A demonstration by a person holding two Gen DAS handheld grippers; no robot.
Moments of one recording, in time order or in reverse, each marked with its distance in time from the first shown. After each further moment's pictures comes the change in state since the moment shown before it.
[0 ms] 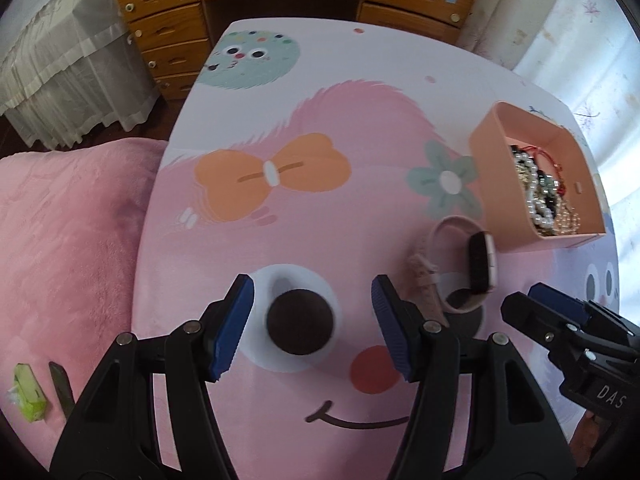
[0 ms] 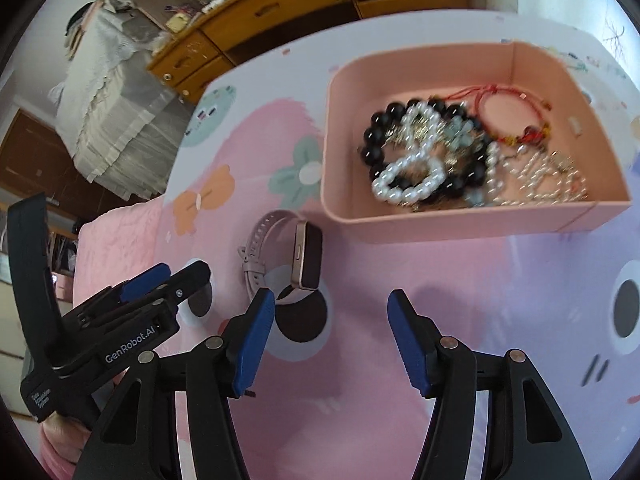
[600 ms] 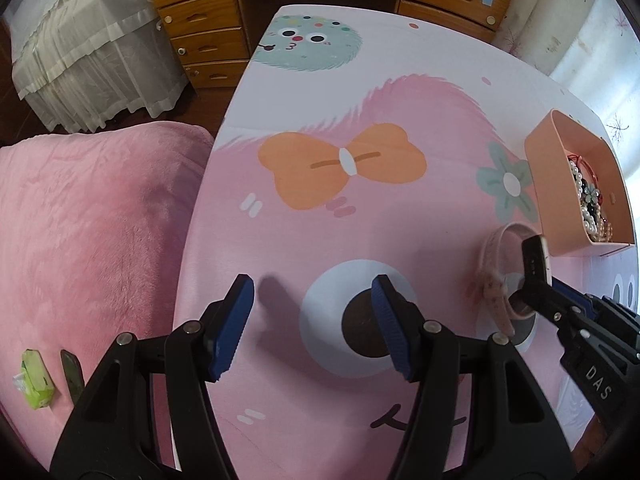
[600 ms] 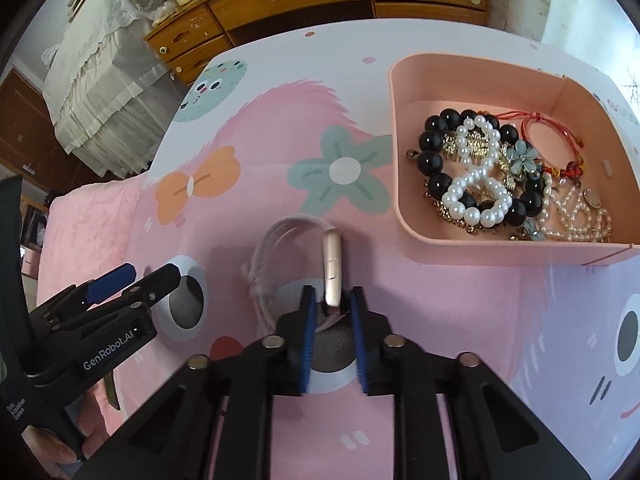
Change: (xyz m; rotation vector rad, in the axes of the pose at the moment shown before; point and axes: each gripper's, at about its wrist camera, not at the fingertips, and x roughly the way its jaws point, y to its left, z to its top) left arm 0.011 0.036 -0.002 -0.056 0.013 0.072; right arm 0.046 0.059 0.019 -0.117 -0.009 -0.103
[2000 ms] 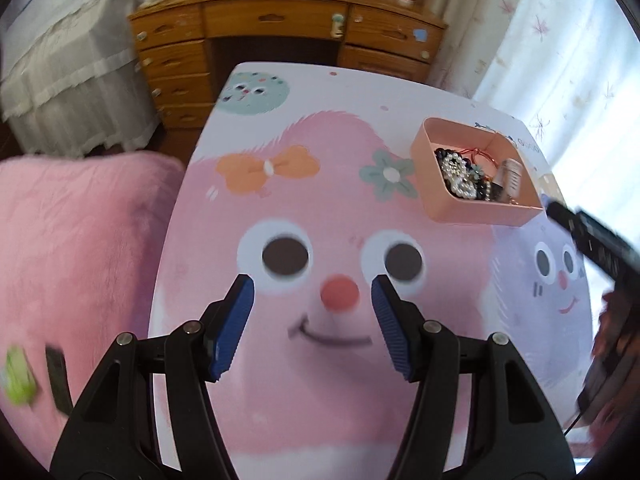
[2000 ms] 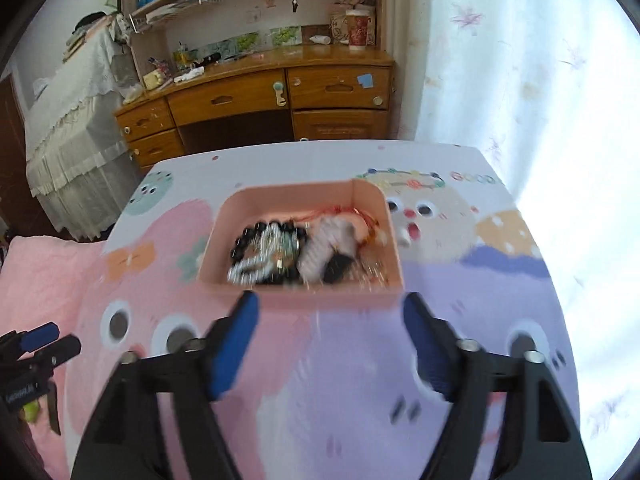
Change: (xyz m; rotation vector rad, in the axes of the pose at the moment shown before) left arm -0.121 -0.039 -0.083 0.019 -0.168 -0.129; right arm -0.177 -0.132 -0.090 0.009 -0.375 -0.229
